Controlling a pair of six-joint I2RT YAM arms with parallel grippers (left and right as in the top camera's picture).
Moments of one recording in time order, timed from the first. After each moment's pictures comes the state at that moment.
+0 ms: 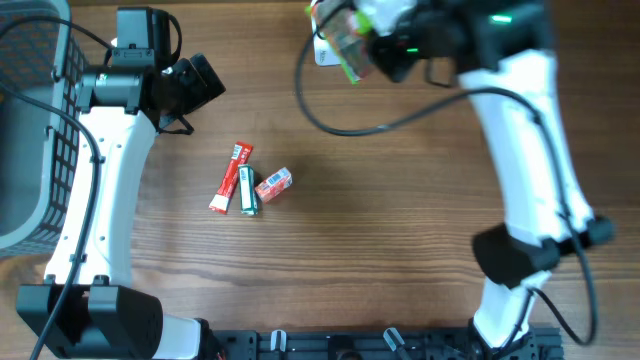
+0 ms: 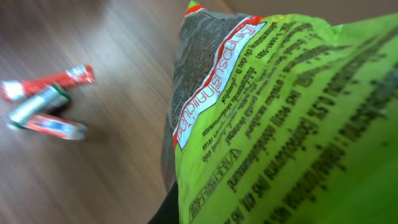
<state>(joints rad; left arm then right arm) -0.04 1.62 1.60 -1.04 -0.06 -0.58 0.44 2.02 2.47 -1.37 -0.08 -0.54</state>
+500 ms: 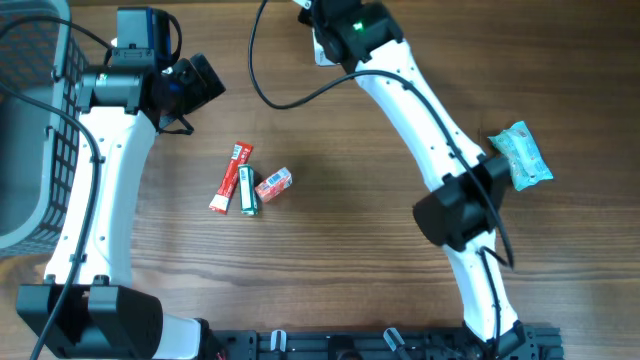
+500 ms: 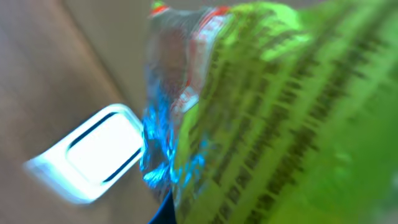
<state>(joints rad) -0.04 1.62 1.60 -1.04 -0.06 -0.58 0.55 2.36 2.46 -0.60 0.47 -0.87</state>
